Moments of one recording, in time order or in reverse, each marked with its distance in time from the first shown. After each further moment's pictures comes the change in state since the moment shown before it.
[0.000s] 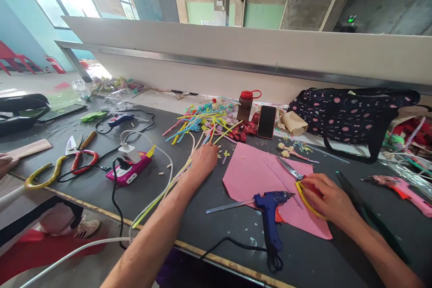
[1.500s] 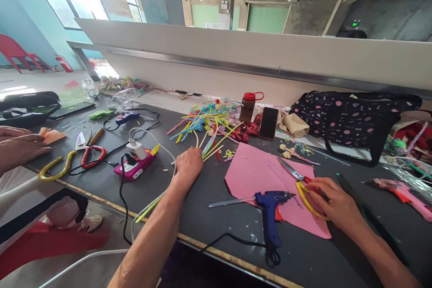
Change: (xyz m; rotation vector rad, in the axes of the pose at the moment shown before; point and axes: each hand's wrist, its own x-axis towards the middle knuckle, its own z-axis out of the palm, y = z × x) left_hand -0.029 -0.026 -0.014 0.064 -0.043 -0.325; right_hand -0.009 -0.006 -0.010 0.028 0.035 0.057
